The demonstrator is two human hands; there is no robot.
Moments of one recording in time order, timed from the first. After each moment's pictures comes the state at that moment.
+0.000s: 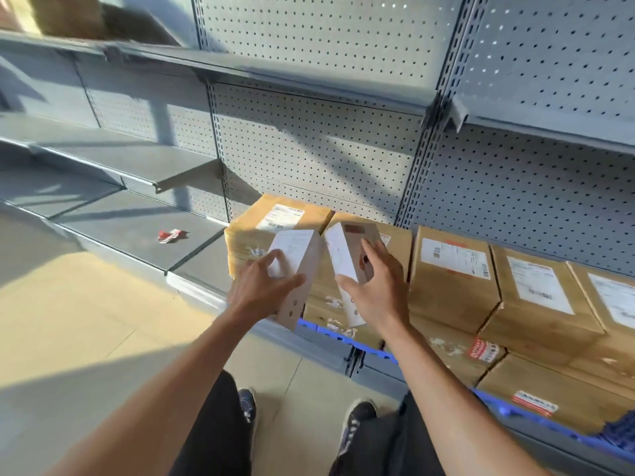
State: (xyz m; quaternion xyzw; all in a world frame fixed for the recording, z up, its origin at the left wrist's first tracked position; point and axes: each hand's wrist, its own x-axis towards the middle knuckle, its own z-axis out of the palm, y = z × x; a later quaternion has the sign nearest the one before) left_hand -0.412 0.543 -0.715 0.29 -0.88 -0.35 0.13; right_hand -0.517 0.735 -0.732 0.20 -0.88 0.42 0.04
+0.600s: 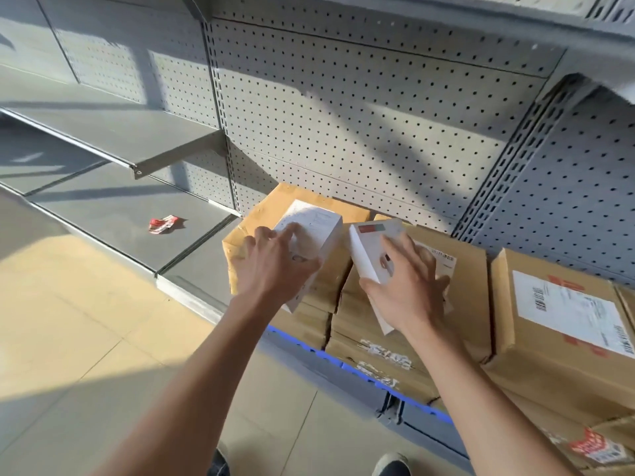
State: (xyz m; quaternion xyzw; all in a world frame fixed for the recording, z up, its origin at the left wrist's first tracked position) left_hand -0.562 0.428 -0.763 0.33 -0.91 -0.20 0.12; right_hand -0.650 0.619 -0.766 0.21 -0.95 0.21 0.04
